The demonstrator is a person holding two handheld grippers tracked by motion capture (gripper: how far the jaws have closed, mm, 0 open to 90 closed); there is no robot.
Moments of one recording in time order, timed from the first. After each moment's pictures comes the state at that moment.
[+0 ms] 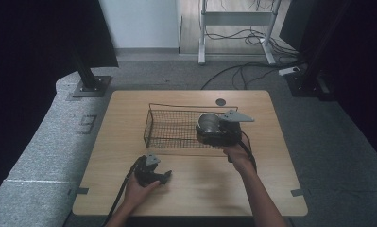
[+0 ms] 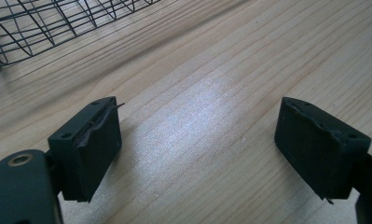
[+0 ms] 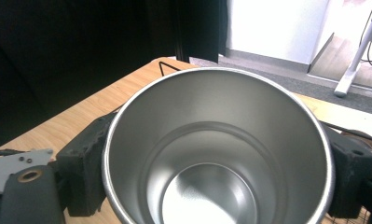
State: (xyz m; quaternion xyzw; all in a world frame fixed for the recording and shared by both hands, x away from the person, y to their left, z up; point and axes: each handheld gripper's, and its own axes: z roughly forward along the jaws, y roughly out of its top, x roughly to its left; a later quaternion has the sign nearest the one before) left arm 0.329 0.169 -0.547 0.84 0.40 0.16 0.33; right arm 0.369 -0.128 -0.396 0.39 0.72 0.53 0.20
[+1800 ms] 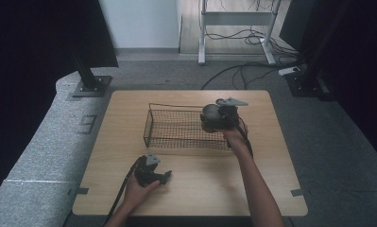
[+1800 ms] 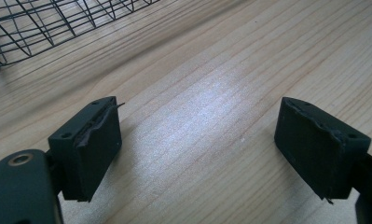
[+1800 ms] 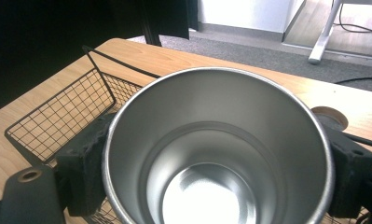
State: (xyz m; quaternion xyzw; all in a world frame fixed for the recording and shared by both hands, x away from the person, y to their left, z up) left arm 0.329 0.169 -0.547 0.84 0.40 0.15 0.33; right arm 0.448 -0.136 -0.428 0.45 0.72 0.48 0.20
